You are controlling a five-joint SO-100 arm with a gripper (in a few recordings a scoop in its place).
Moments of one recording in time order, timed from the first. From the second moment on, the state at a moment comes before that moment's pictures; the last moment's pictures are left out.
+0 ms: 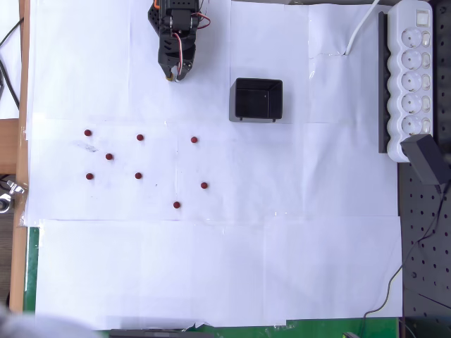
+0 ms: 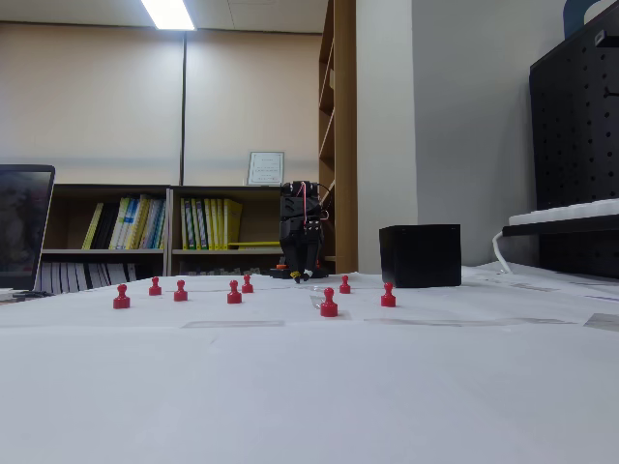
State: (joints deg) arm -1.1 -9.5 2.0 75.0 -100.7
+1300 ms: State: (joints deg) arm -2.5 -9.5 2.0 75.7 -95.1
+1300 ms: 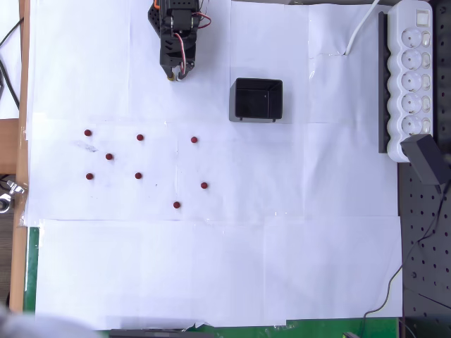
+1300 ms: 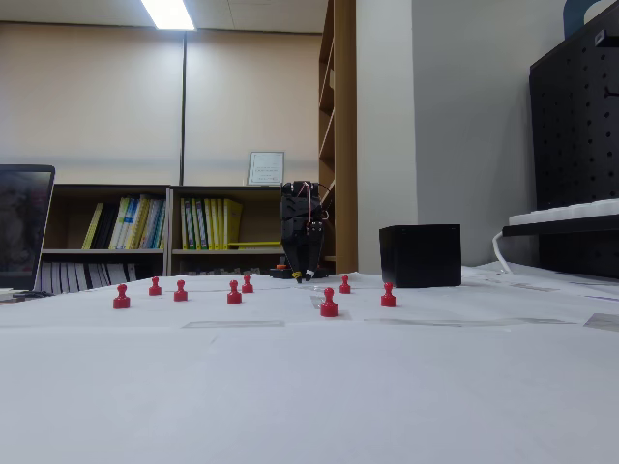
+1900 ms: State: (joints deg) arm -4.9 -3.1 2.0 68.4 -84.6
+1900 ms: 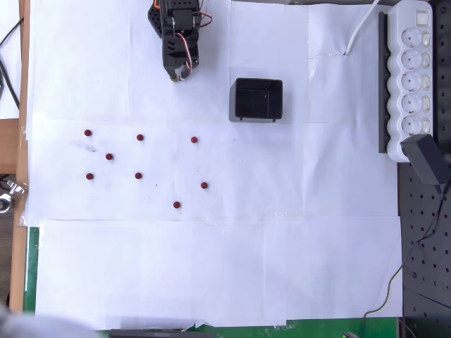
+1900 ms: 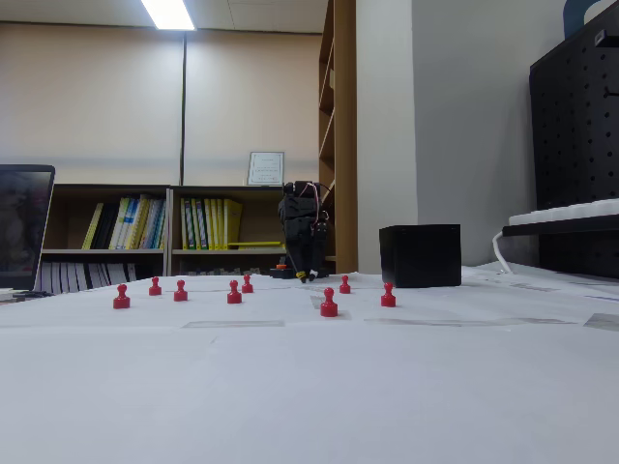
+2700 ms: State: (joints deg) arm -7.8 52.2 2.2 -4.1 -79.4
